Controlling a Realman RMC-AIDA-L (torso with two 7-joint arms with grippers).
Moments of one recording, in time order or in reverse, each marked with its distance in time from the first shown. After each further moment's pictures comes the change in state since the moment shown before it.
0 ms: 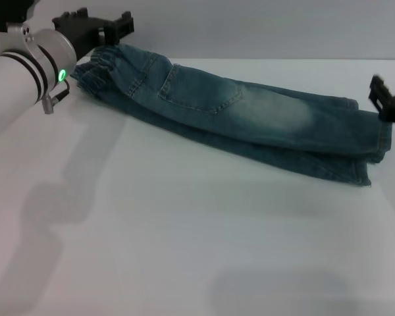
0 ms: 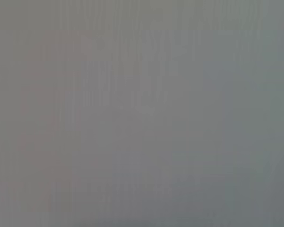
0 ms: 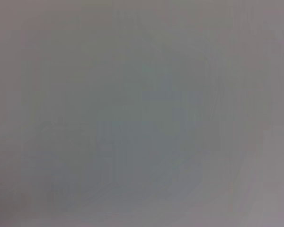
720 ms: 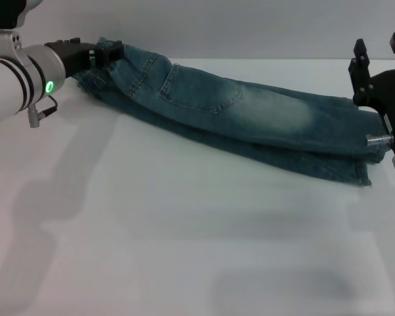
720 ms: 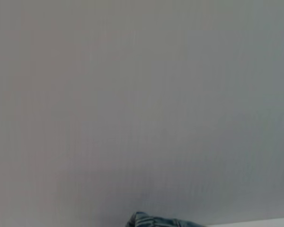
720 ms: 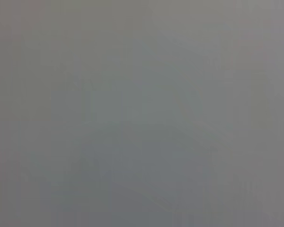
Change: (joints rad) left arm 0.014 0.002 -0.079 -0.051 -0.001 -0.224 0.025; right arm 0.300 0.008 -0.368 -0.604 0.202 -0.903 -0.096
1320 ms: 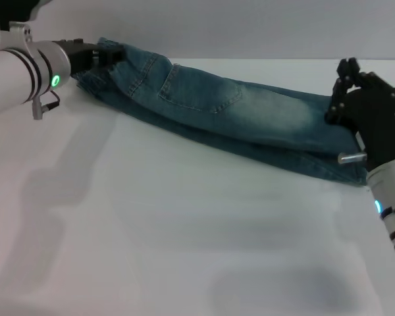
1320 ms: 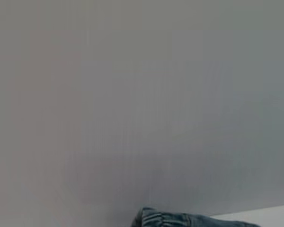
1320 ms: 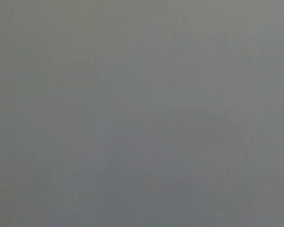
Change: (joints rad) left arm -0.105 -0.002 -0.066 0.127 -0.002 -0.024 0.073; right arm 0.036 -0.004 -0.185 -0.017 0.154 -0.038 0.026
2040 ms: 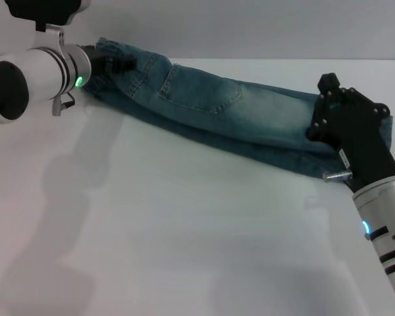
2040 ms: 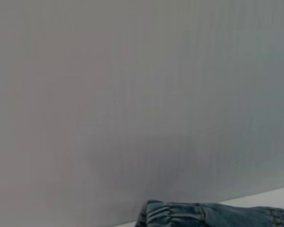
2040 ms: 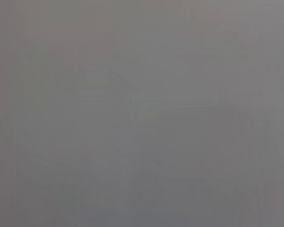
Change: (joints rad) left arm -0.267 0.001 -0.040 0.448 0.002 0.168 0.056; right arm -0.074 -0.012 -0.085 0.121 -0.007 0.010 0.004
